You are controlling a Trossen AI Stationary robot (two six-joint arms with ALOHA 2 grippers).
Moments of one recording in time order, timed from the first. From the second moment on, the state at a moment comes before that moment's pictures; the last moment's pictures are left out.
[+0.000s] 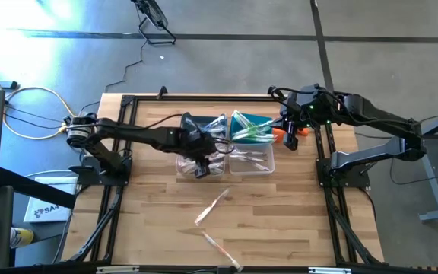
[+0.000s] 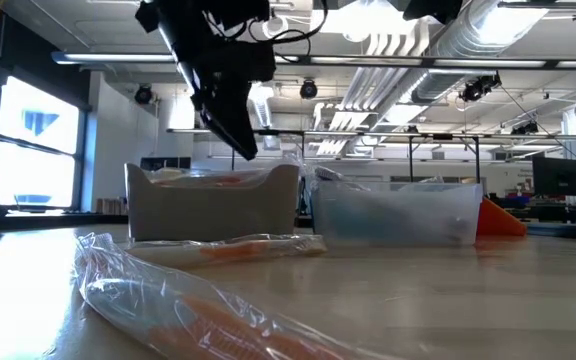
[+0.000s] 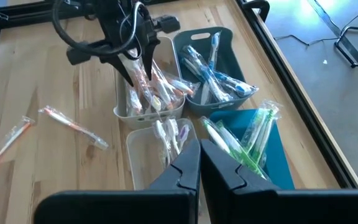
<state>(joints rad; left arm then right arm) 0.05 1.58 1.13 -0.48 -0.08 -0.16 -0.24 1.13 1.37 -0.95 -0.03 0.03</state>
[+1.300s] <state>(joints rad) 0.03 1.58 1.34 -0.53 0.18 -0.74 -0.24 1.13 1.37 -0.96 -0.03 0.02</state>
